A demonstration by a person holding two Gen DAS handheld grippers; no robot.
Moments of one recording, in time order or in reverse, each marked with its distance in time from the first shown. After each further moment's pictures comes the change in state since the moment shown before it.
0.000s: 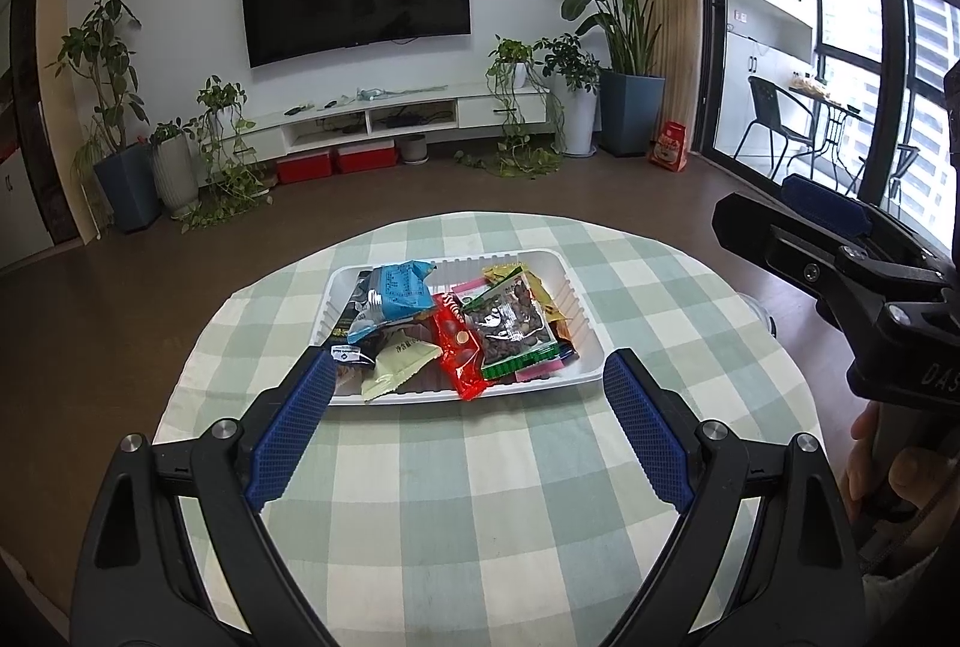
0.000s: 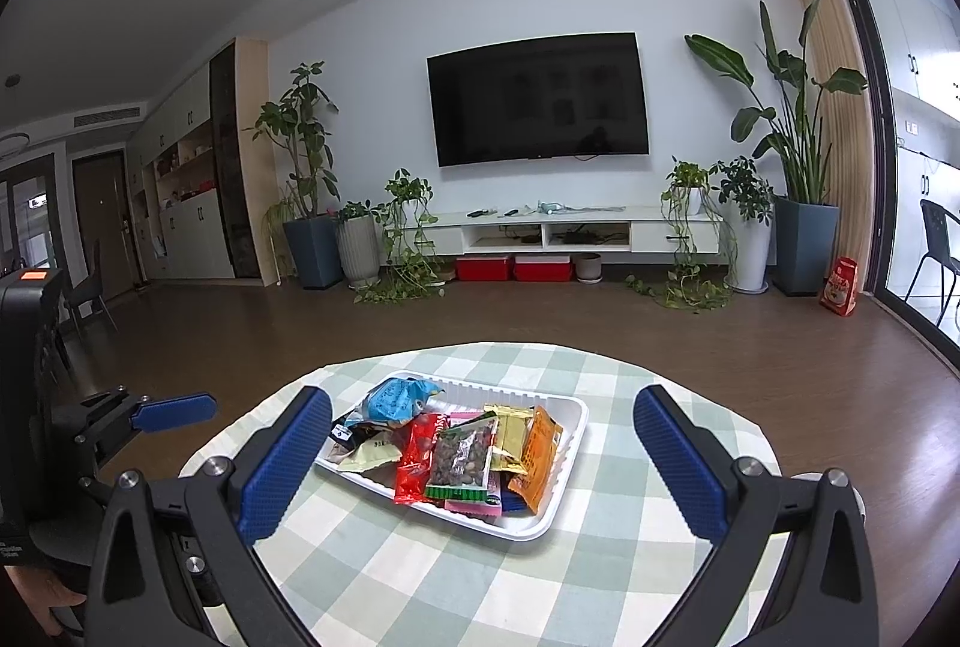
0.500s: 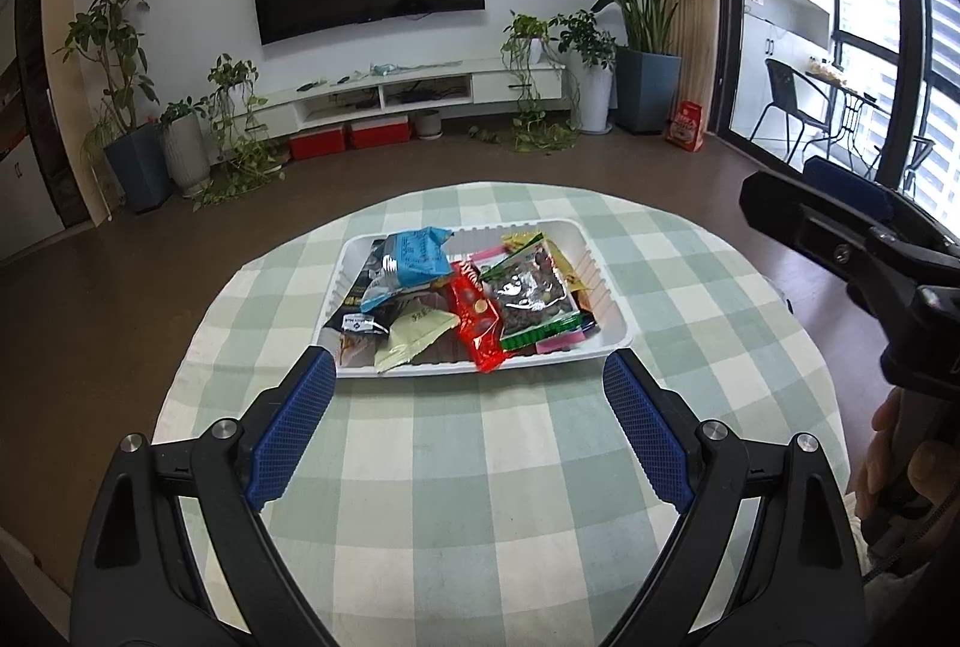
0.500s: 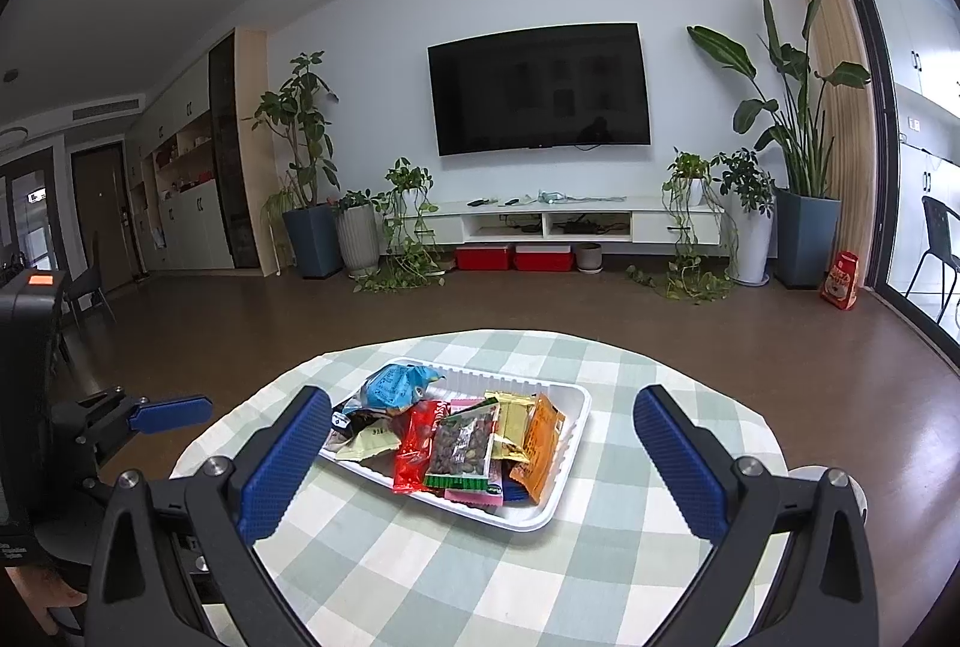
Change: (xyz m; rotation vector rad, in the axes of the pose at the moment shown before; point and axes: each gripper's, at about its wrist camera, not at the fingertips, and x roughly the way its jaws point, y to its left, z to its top) left arm 0.021 0.005 -0.013 -0.017 0.069 0.037; right arm -0.011 -0.016 -0.008 -0.004 0.022 -0.001
